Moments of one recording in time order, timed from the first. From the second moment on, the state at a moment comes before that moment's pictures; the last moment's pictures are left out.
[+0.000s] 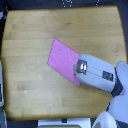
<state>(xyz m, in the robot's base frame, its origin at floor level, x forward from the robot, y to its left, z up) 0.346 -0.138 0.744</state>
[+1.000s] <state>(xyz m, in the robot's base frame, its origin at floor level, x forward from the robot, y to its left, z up) 0.429 -0.023 0.810</state>
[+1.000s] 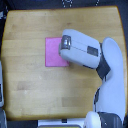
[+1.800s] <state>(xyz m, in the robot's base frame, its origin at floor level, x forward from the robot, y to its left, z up) 0.437 0.142 0.788</state>
